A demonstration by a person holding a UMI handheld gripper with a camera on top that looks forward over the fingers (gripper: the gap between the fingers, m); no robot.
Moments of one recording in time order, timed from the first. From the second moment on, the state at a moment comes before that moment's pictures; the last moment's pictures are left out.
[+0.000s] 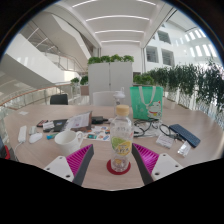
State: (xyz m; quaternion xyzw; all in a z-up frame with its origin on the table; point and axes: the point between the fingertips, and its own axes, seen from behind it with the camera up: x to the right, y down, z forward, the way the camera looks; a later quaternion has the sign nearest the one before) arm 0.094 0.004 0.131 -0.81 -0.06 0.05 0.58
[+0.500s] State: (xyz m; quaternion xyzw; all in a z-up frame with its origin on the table) arm 0.010 -0.217 0.277 -0.81 0.01 0.03 0.58
